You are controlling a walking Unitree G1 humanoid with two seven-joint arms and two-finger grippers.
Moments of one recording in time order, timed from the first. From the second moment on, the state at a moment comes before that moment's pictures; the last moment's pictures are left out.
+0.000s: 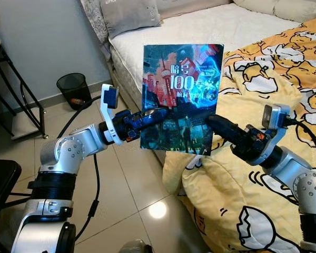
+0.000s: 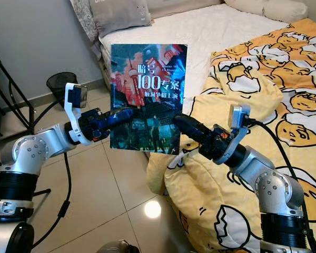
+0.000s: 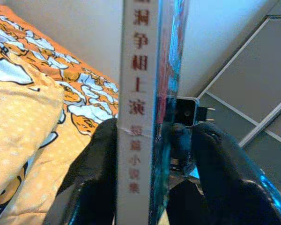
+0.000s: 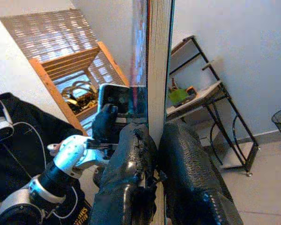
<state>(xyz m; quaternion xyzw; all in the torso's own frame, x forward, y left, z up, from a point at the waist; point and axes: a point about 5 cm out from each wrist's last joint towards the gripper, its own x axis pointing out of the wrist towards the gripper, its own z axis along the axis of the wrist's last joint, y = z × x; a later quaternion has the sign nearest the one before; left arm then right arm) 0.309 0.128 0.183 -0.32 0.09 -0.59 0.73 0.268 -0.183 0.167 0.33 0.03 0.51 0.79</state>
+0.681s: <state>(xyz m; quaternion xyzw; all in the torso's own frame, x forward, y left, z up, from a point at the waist) 0.298 0.134 0.182 -0.32 0.09 -0.60 0.73 0.271 -0.181 0.166 0.31 0.03 0.51 0.80</state>
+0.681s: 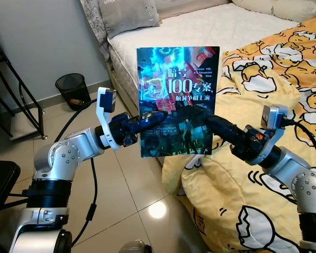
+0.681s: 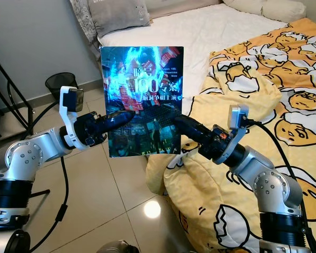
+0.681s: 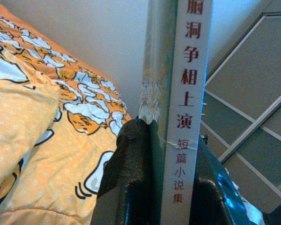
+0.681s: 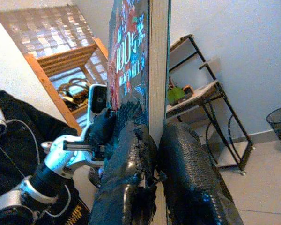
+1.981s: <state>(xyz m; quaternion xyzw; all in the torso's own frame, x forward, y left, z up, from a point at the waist) 0.298 0.139 0.184 -0.30 0.09 -0.60 0.73 0.277 -0.151 0.167 0.31 0.06 0.57 0.76</state>
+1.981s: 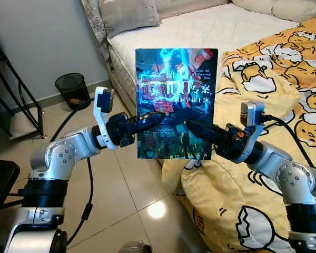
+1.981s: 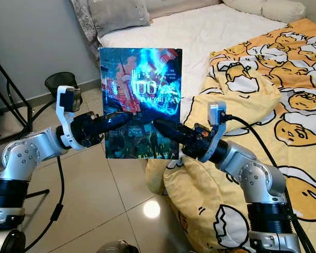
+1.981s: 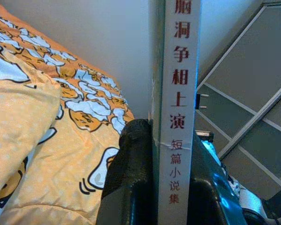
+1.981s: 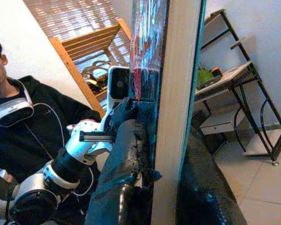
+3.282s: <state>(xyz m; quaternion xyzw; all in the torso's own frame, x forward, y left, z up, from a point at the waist) 0.303 0.221 0.156 -0.12 0.02 -0.19 0.97 0.276 -0.195 0.125 0.31 0.02 0.33 0.89</state>
